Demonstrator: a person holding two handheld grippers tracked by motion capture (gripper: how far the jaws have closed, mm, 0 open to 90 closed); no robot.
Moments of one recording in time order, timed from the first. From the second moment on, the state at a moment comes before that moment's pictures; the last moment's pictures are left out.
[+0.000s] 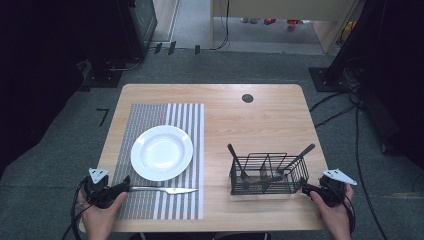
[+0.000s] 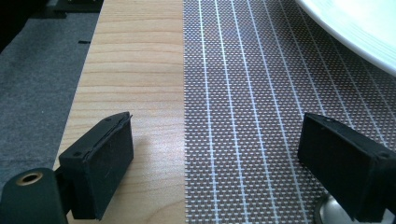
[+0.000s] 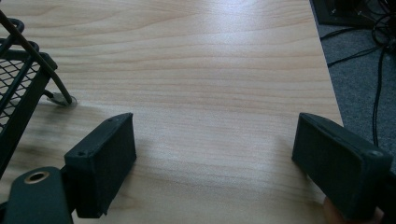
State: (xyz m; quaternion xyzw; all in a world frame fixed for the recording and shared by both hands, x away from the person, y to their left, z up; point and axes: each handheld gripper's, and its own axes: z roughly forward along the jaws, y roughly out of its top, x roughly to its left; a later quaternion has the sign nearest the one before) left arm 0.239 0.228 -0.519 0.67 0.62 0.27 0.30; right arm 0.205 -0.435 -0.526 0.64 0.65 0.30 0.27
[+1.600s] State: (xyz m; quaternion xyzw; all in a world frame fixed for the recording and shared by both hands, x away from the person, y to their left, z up) left arm 0.243 0.101 -0.421 0.70 0.50 0.19 0.46; right arm 0.205 -0.435 -0.526 0.64 0.65 0.30 0.27
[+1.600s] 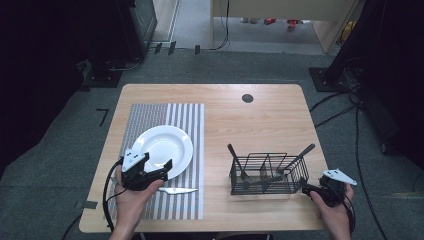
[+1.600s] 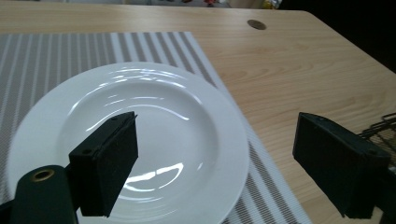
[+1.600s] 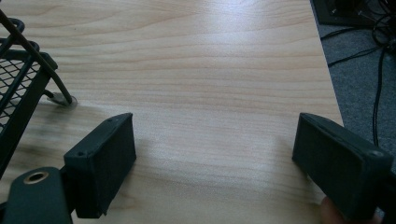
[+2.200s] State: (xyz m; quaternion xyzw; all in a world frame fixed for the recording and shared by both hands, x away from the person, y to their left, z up) left arm 0.253 0.023 -0.403 0.73 0.44 0.12 0.51; right arm 0.205 -0.435 -0.526 0.64 0.65 0.30 0.27
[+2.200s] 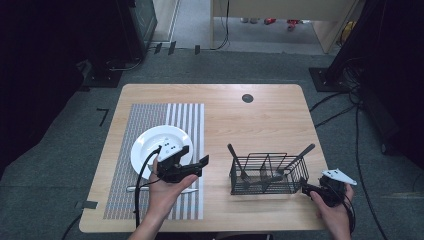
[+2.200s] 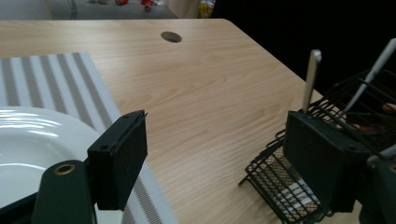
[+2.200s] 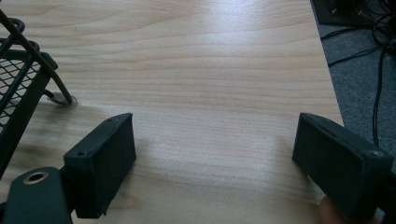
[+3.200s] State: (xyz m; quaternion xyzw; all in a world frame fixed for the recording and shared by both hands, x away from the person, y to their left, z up) left arm 0.278 -0.042 -0.393 0.75 0.37 0.02 0.54; right arm 0.206 -0.435 -0.526 0.64 0.66 0.30 0.27
